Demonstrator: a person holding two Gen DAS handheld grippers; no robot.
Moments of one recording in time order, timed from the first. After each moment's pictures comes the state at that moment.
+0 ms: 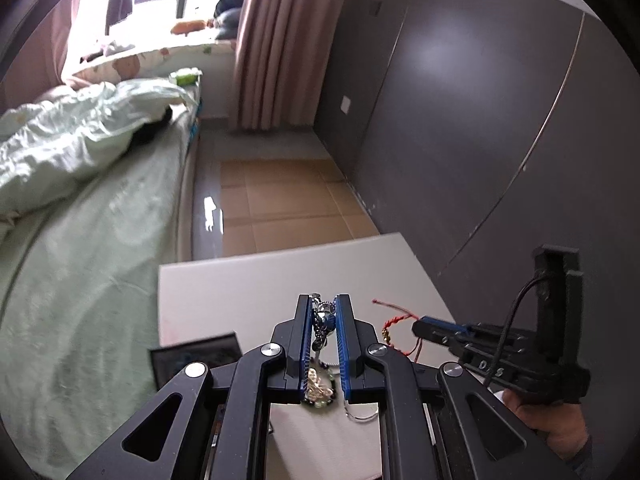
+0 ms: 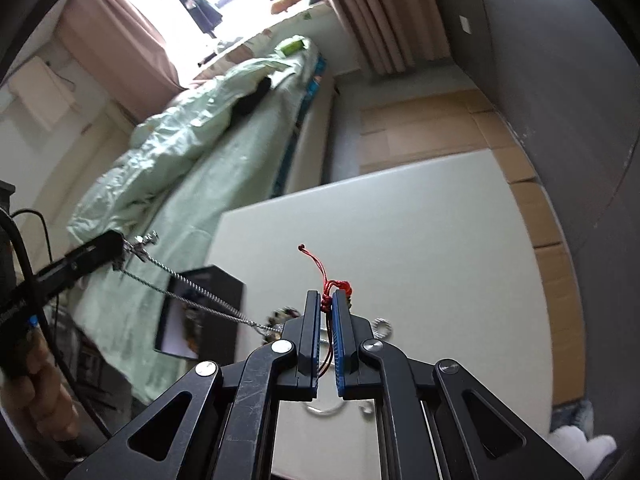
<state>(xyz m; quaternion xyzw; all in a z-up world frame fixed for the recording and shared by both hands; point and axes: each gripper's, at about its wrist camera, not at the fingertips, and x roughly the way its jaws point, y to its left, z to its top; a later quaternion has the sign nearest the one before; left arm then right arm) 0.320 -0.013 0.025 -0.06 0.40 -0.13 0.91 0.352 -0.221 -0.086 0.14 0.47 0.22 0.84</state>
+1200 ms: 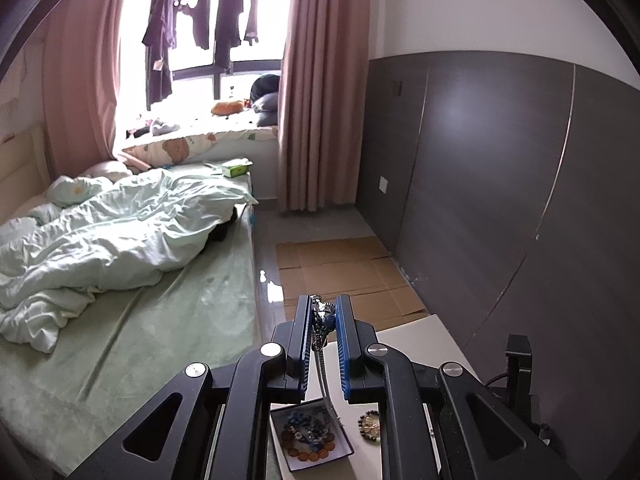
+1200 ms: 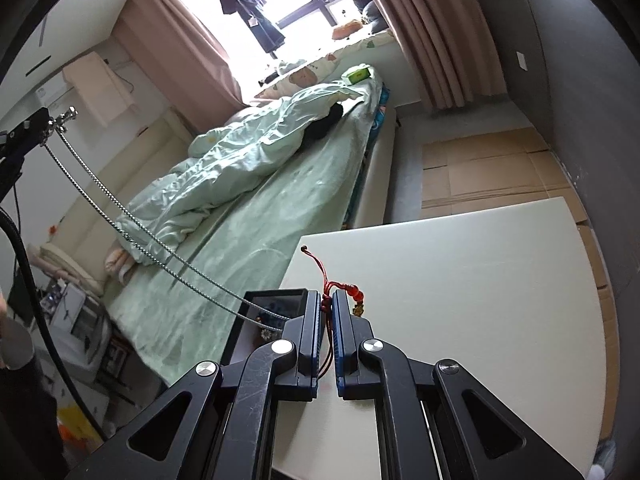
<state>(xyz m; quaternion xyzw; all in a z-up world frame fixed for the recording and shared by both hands) 0.284 0.061 0.155 -0.02 0.29 -0.06 0.95 0.335 -0.170 -0.061 0.15 0.40 0.31 0.85</state>
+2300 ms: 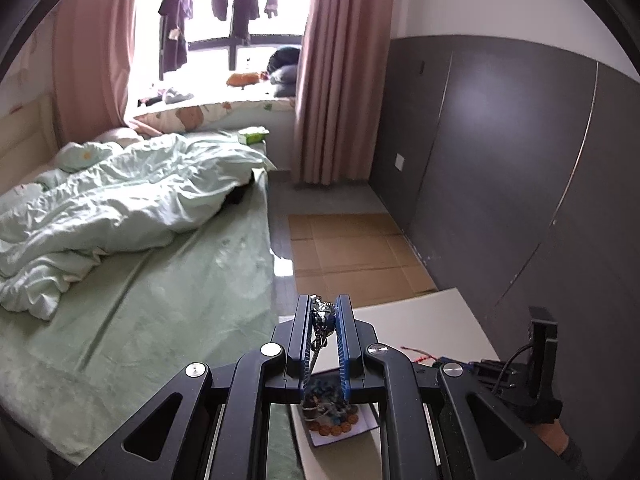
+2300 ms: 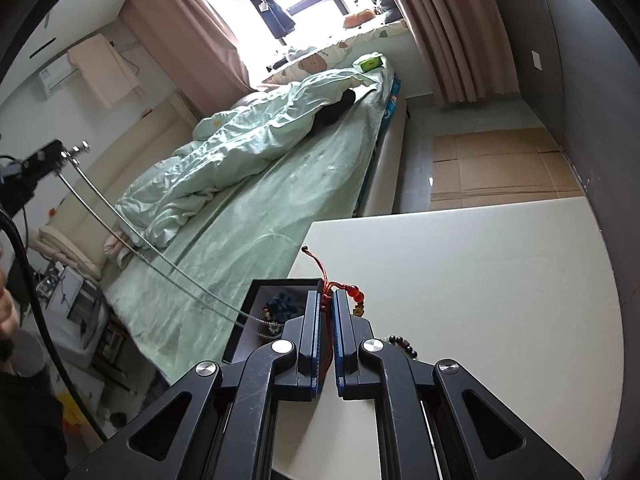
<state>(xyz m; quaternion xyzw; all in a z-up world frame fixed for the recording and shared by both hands) 0.282 0.095 0.116 -0.04 0.33 -0.05 0.94 0.335 -0.142 -0.065 0.13 0.41 0.32 0.84</state>
